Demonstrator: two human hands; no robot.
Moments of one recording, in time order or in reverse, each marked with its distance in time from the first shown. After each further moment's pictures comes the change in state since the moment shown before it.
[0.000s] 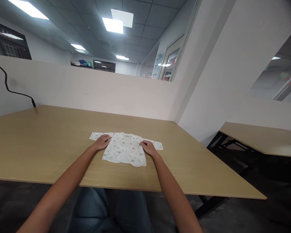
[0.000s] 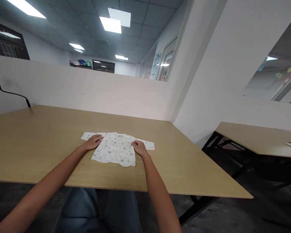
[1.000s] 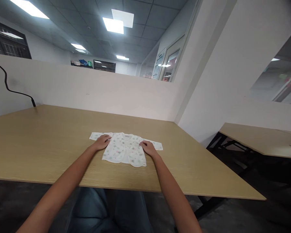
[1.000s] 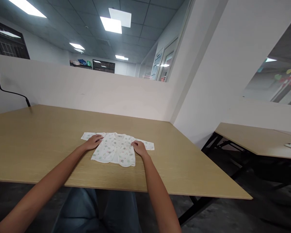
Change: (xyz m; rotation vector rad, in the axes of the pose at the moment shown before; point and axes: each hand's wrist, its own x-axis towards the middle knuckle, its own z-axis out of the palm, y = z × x) left_hand -0.001 0.002 -0.001 0.005 -0.013 -0.008; right_hand -0.001 -0.003 -0.001 0.006 -0.002 -0.003
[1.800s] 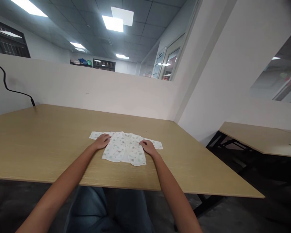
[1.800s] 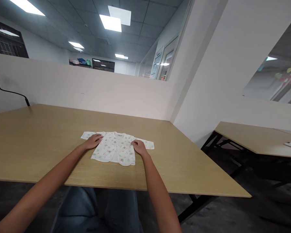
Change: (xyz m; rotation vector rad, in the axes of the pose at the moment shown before) left_hand 0.000 -0.001 0.000 0.008 -0.007 0.003; right_hand 0.001 0.003 0.000 -0.006 0.005 -0.005
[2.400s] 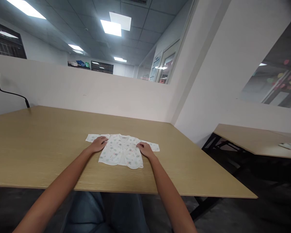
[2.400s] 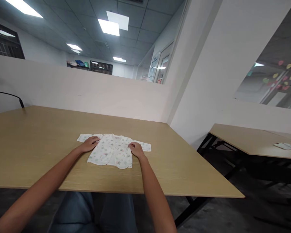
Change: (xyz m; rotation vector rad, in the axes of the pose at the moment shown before) left_hand -0.001 0.003 -0.002 0.026 -0.008 -0.013; right_hand 0.005 0.011 0.006 -0.075 0.004 -0.044
